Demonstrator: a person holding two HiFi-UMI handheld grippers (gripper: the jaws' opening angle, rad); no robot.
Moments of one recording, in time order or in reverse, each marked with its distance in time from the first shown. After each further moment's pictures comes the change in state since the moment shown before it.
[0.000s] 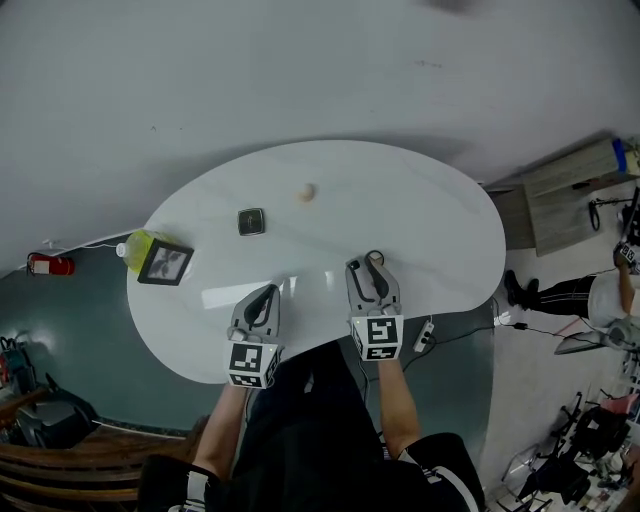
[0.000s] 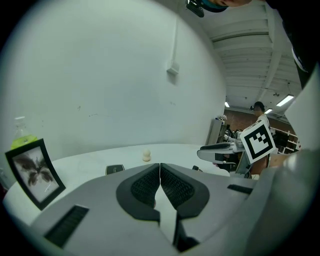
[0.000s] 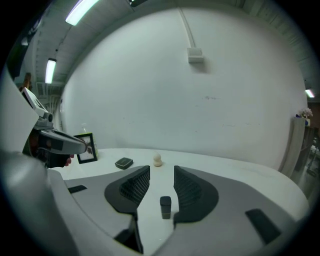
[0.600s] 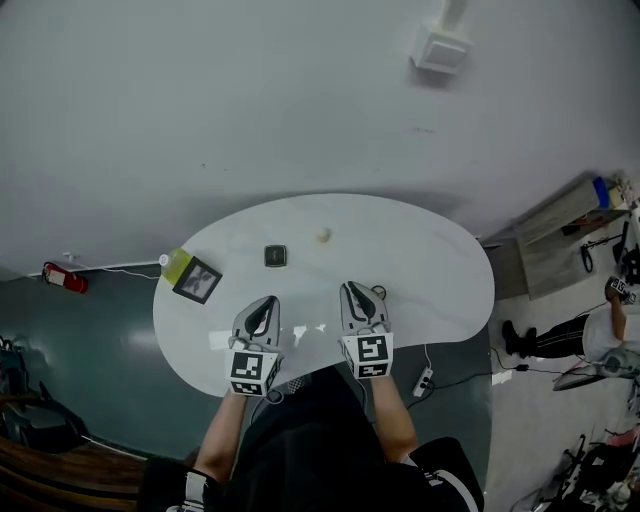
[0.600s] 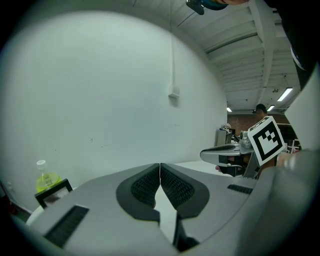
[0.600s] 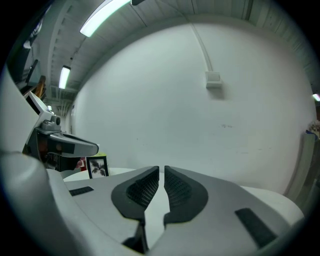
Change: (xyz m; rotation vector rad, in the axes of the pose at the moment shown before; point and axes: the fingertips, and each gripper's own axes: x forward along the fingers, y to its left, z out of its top) left arm -0.069 0.015 0.083 0.070 -0.164 0.076; right arm -0.037 0.060 0.110 -0.060 -0.159 0.076
